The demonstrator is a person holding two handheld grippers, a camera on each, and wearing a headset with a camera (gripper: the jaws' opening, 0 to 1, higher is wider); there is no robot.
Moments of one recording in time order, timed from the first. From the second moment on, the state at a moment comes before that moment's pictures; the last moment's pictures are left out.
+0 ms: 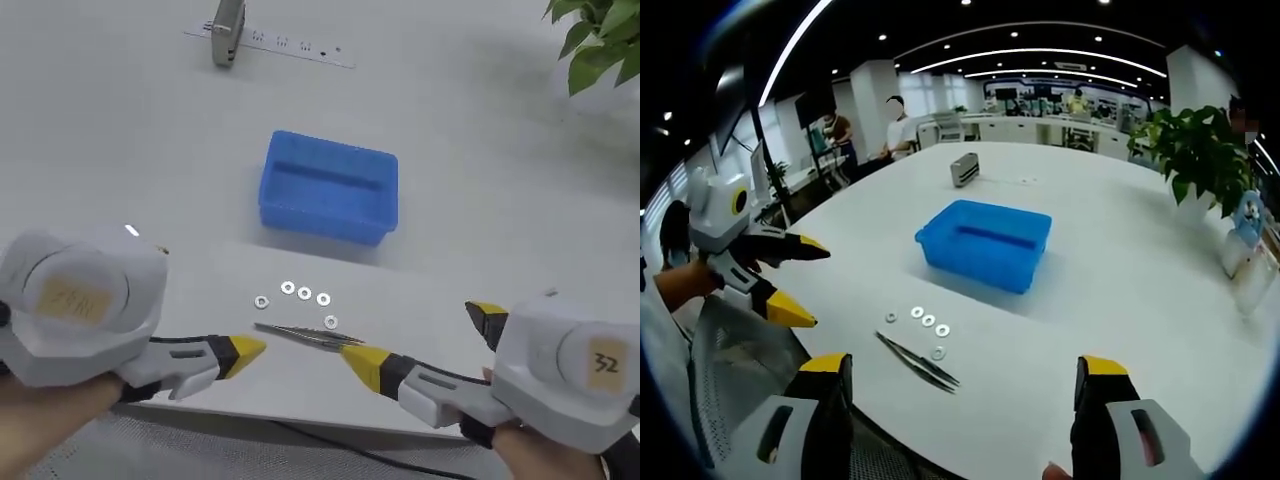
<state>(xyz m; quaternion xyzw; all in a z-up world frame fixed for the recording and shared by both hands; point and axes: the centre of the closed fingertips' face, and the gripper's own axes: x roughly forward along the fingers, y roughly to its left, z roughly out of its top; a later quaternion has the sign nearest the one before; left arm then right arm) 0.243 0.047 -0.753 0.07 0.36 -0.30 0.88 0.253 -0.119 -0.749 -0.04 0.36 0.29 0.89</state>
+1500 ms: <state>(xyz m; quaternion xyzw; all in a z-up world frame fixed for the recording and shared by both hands) 0.232 -0.012 -0.800 0.25 0.35 -0.50 0.75 0.241 -0.095 -0.757 -0.09 0.37 0.36 0.85</state>
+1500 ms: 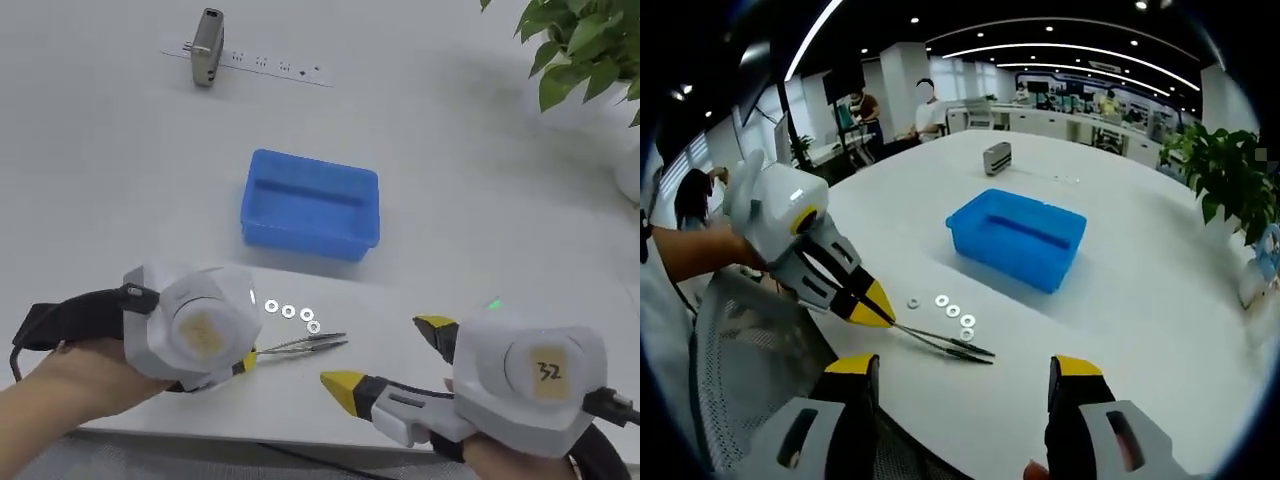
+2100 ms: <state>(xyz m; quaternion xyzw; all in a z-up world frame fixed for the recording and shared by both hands) 0.210 -0.030 -0.726 0.23 0.31 -0.49 0.78 0.228 -0.029 -0.788 -0.18 0.37 0.49 0.77</state>
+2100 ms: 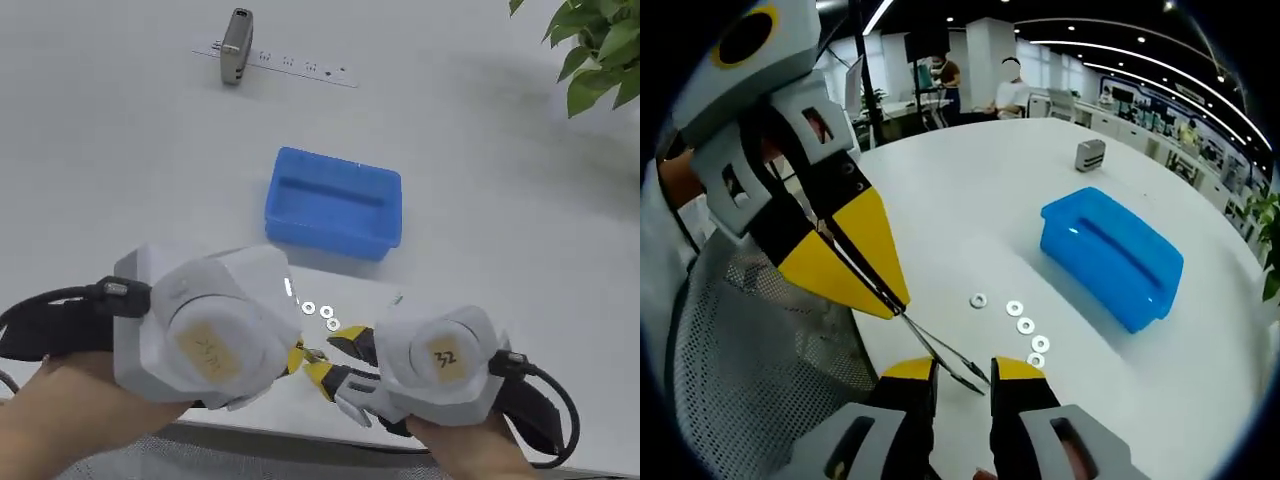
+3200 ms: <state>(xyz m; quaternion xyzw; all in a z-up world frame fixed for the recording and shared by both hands) 0.252 0.008 -0.721 0.26 0.30 -0.45 0.80 0.259 0.025 -0.783 -0.18 0.33 0.54 0.75</state>
